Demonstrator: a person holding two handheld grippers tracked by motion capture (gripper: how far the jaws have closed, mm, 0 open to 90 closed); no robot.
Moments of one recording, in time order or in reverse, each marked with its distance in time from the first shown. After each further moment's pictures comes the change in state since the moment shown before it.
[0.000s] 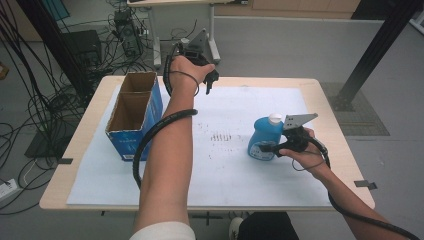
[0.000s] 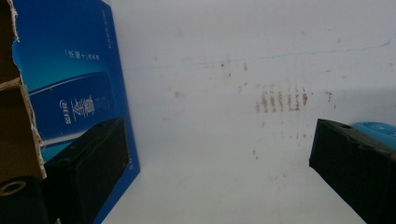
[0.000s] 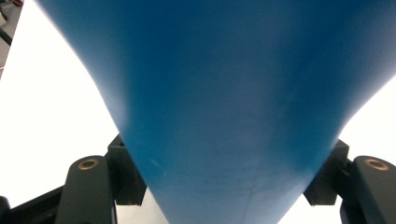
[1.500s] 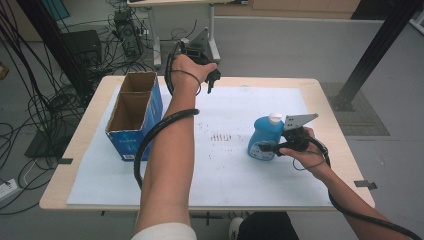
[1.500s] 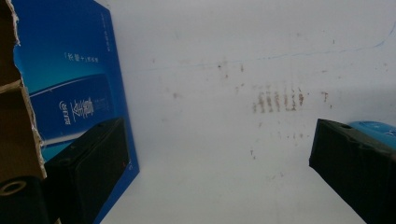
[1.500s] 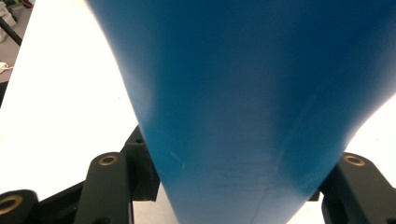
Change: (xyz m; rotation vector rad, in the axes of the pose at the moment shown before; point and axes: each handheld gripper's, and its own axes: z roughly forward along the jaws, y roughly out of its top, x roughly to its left) left arm -0.004 -0.001 -0.005 -0.007 0.003 0.011; right arm 0.000 -0.001 0.000 -0.012 0.021 -0.016
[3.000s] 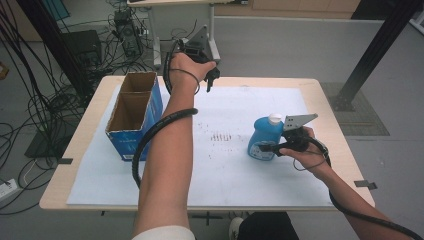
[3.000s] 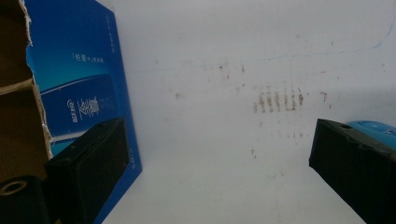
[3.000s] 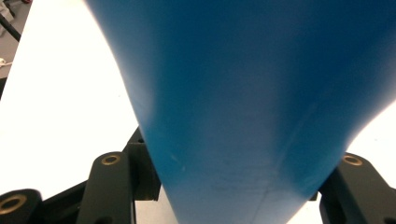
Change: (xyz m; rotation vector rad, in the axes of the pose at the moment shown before) left arm 0.003 -0.002 -0.007 -0.013 0.000 -0.004; right arm 0.001 0.001 0.000 0.007 -0.001 -0.009
